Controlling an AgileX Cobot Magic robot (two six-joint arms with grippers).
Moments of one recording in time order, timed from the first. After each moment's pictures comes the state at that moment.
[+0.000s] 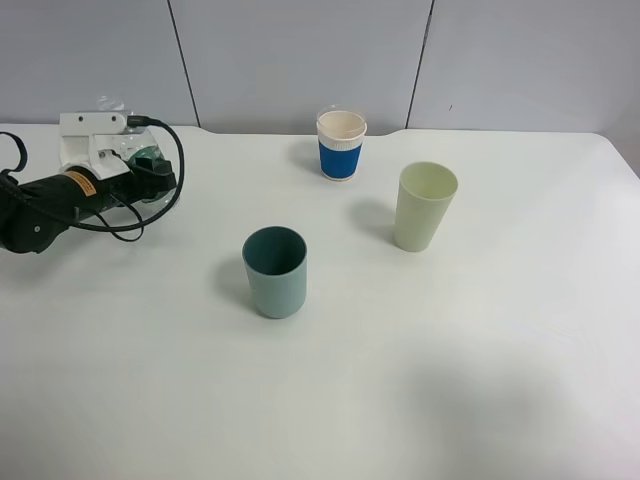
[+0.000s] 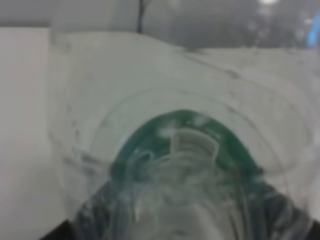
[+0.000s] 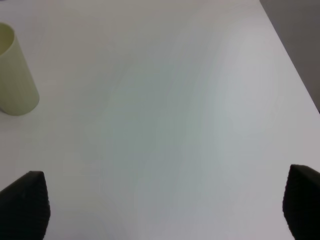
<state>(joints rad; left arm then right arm) -0.01 2.08 -0.71 0.28 -0.98 -0.28 -0.14 0.00 -0.50 0.02 1.07 -0.06</state>
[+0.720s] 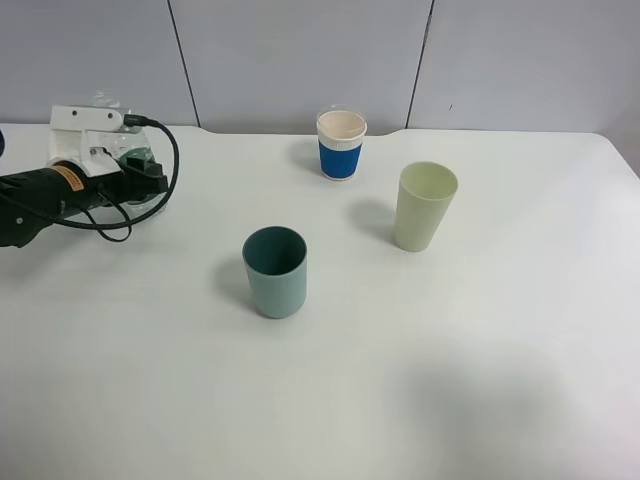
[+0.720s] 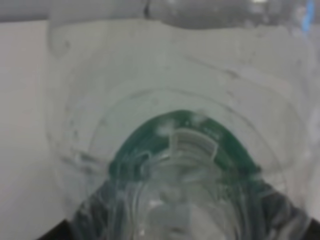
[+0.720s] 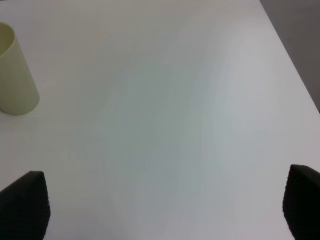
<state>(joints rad) -0.01 1.95 -0.66 0.25 -0.85 -0.18 -0.14 0.00 -0.50 0.02 1.07 -0.06</state>
